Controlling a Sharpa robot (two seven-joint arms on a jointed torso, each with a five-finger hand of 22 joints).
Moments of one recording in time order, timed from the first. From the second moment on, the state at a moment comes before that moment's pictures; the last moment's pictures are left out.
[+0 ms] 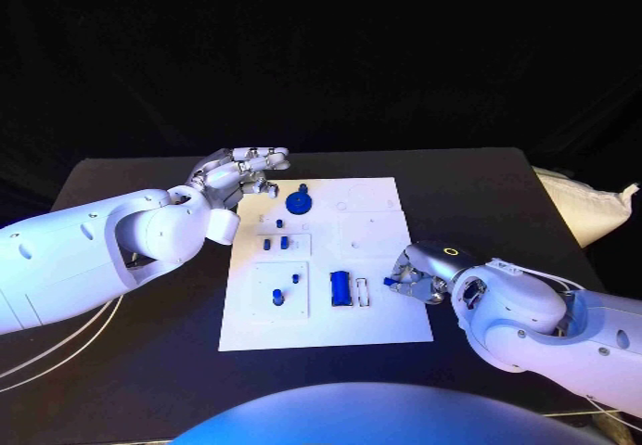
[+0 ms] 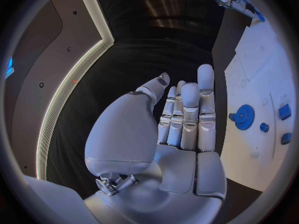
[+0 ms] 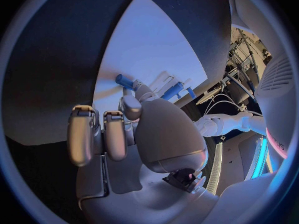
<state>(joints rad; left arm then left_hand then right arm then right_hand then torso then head) 1.16 -0.89 -0.03 1.55 0.09 -0.16 0.32 1.35 -0.13 0.35 -0.02 0.11 1.05 0.17 0.09 0.07 1.17 0.10 0.15 0.08 1.23 0.01 1.10 0.55 0.17 1.29 0.11 0.47 0.93 0.88 -1.02 0.02 1.93 -1.73 -0.22 -0.60 1.45 0.07 0.09 0.12 0.24 1.11 0.07 0.12 0.26 1.37 -0.01 1.02 1.15 1.47 -0.07 1.49 1.31 0.07 1.46 0.03 1.42 1.29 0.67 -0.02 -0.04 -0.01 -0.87</state>
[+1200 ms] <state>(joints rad) 1.16 -0.89 -0.03 1.55 0.08 -0.16 0.32 1.35 -0.13 0.35 -0.02 0.11 1.05 0.17 0.09 0.07 1.17 0.10 0.15 0.08 1.23 0.01 1.10 0.55 0.17 1.29 0.11 0.47 0.93 0.89 -0.95 0.02 1.92 -1.37 -0.34 -0.61 1.23 -0.03 0.24 0.21 0.30 1.16 0.06 0.13 0.29 1.41 -0.01 1.08 1.21 1.46 -0.08 1.49 1.31 0.07 1.46 0.03 1.43 1.31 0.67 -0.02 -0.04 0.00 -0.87</state>
